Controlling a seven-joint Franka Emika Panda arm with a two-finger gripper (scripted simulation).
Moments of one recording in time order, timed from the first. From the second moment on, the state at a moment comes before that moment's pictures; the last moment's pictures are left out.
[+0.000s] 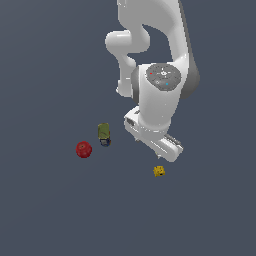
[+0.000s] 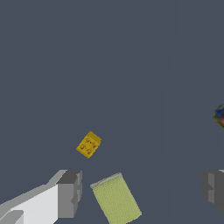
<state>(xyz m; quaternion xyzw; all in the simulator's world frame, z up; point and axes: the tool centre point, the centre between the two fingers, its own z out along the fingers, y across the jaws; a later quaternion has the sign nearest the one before) 0.061 0.074 0.188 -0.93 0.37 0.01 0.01</state>
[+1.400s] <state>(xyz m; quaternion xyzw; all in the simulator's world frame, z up) 0.086 0.138 0.086 -0.79 0.61 0.00 0.00</state>
